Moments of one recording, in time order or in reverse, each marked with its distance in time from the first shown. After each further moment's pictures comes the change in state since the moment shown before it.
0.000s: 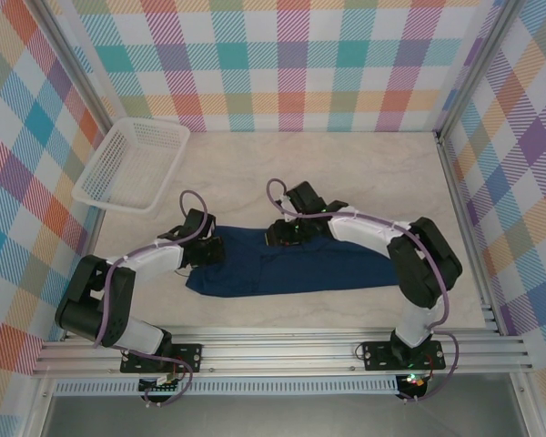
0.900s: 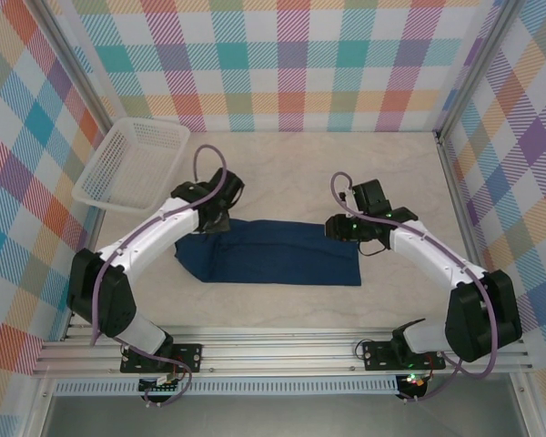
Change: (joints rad) left arm -0.220 0.099 0.639 -0.729 -0.427 -0.097; right arm -0.291 -0.414 -0.243 -0.185 0.173 -0.139
